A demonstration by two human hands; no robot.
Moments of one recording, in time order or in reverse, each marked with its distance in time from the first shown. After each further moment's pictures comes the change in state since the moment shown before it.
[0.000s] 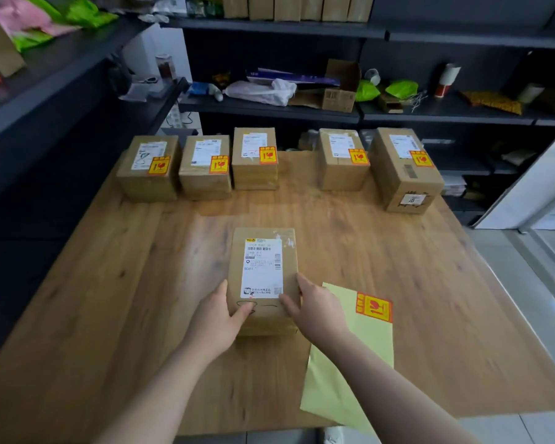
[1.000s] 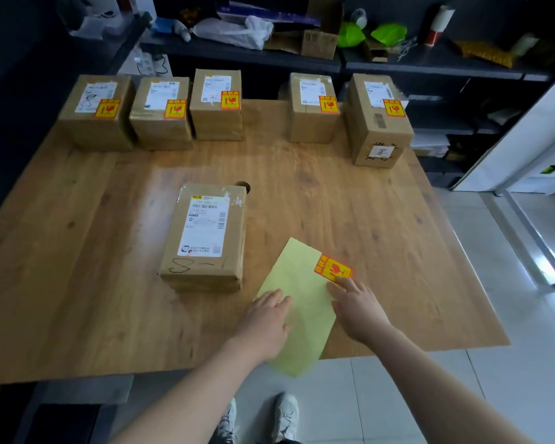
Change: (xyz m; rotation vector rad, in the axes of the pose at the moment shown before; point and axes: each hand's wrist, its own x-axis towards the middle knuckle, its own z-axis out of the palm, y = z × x) left_hand -0.063 0.061 0.151 0.438 -0.493 0.277; right_hand -0.071 0.191 -0.001 -0.425 -0.284 0.006
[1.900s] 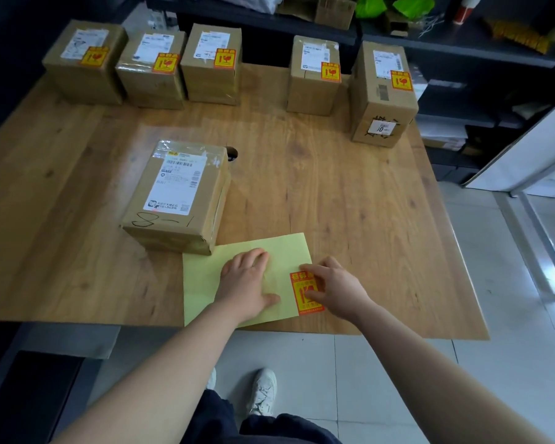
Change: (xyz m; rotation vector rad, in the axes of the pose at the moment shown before) left_hand 0.033 0.019 0.036 0.035 0.193 -0.222; right_hand -0.003 0.032 0.004 0.355 -0.061 -0.115
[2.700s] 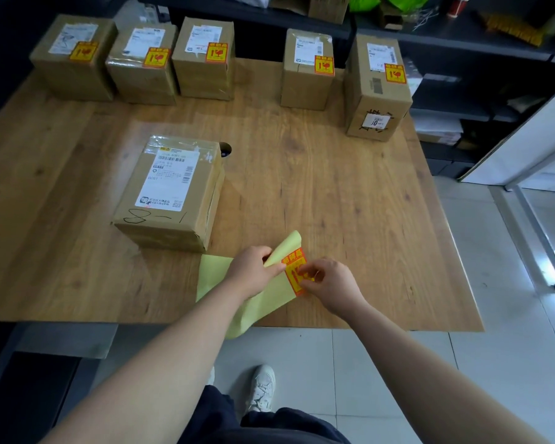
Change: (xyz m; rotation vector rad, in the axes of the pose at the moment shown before) left_hand 0.021 0.017 -0.012 -0.545 -0.031 -0.105; right_hand -0.005 -0.002 0.008 0.318 0.156 0.080
